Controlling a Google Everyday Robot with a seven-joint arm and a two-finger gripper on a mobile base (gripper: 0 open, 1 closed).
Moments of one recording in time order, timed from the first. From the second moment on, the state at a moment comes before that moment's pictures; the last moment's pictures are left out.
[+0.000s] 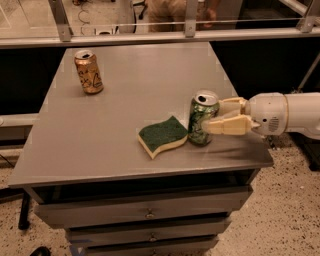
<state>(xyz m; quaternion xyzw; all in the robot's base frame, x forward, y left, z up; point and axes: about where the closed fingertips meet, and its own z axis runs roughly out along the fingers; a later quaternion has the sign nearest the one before) 0.513 -0.130 0.873 -0.44 0.66 0.41 0.45</state>
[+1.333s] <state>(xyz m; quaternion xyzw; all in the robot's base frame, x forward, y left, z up) 0.506 -0.144 0.874 -0.45 0.66 0.40 0.45</state>
